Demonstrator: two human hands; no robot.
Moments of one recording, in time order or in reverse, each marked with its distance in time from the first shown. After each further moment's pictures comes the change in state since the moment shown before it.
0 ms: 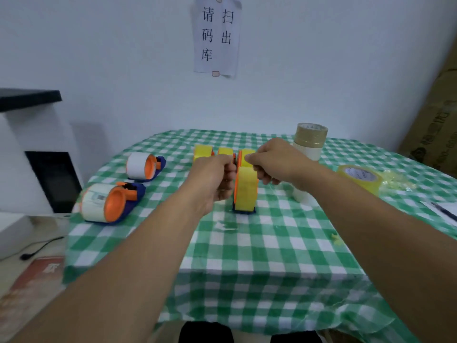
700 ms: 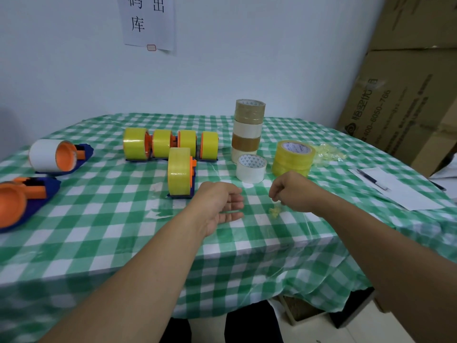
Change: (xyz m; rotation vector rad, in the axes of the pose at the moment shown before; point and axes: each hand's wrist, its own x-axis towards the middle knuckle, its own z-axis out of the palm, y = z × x) left_hand 0.003 -0.091 0.113 0.028 -0.253 -0.215; right_hand -0.065 0.171 -0.059 -0.276 -0.013 0.322
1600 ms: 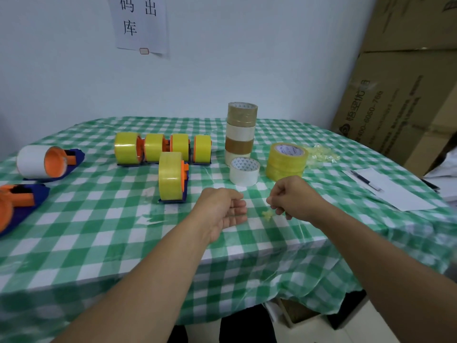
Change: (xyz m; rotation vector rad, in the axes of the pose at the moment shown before) left_hand 0.001 -0.004 0.020 -0.060 -0.015 -0.017; right_hand -0.012 0.015 0.005 0.201 0.124 0.003
